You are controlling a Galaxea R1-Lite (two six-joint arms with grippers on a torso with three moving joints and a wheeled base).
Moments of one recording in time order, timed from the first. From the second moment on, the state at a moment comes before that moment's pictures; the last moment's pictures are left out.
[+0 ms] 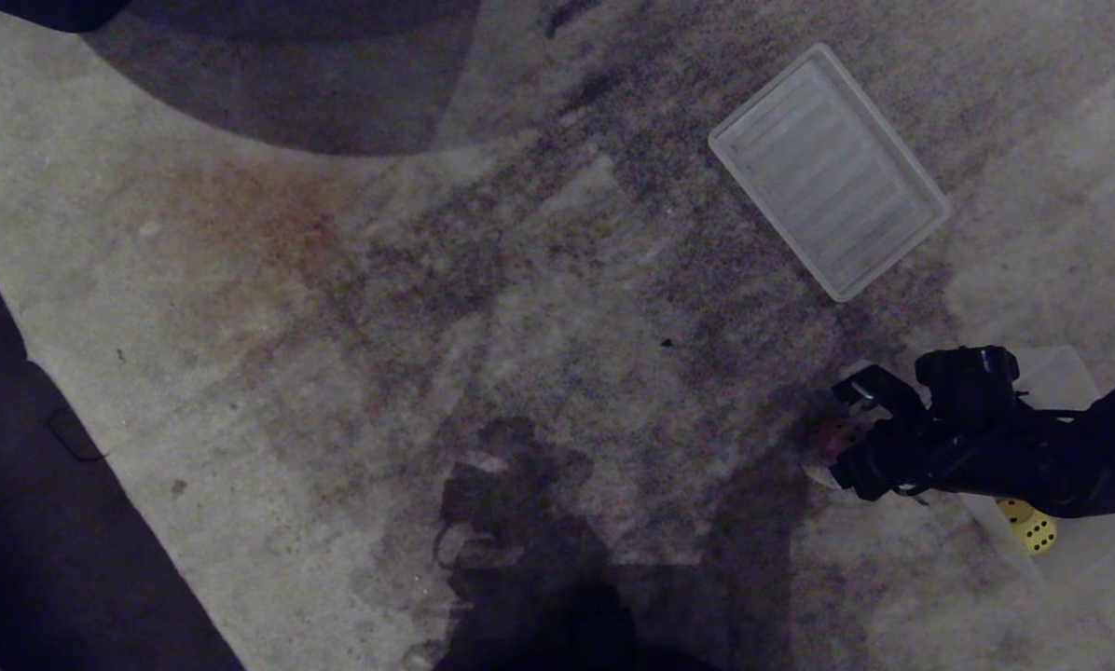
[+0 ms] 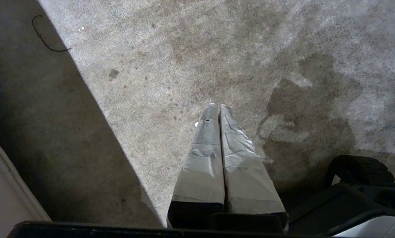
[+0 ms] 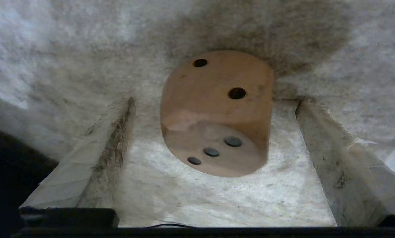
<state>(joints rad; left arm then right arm) -0.01 0.00 0.00 0.00 0.05 -0.06 0.02 2.01 -0.76 -0.56 0.15 -0.46</state>
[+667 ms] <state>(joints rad) -0.01 0.00 0.00 0.00 0.05 -0.06 0.00 1.96 -0.73 -0.56 0.14 -0.44</state>
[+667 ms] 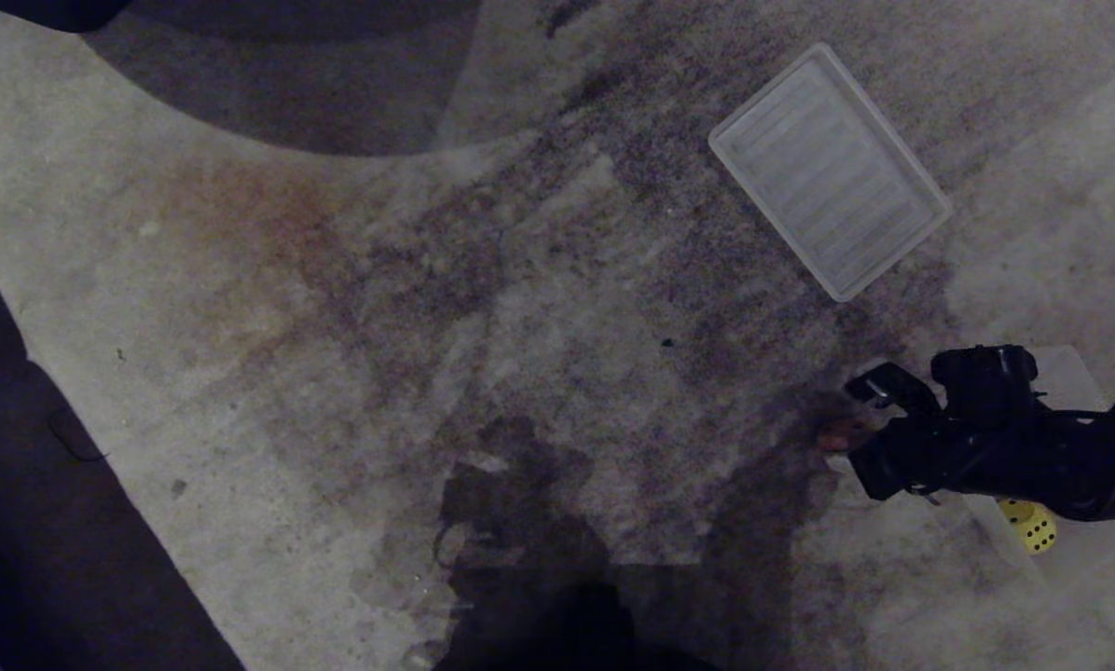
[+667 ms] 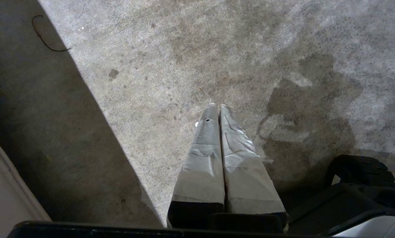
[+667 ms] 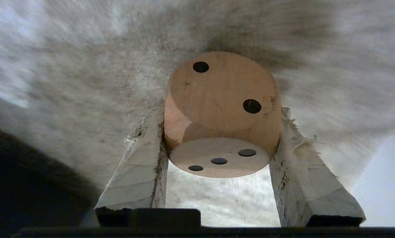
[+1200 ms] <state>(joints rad) -0.01 0.00 0.00 0.00 0.05 -0.06 -0.01 1.39 -0.51 -0.24 0.14 -0.09</state>
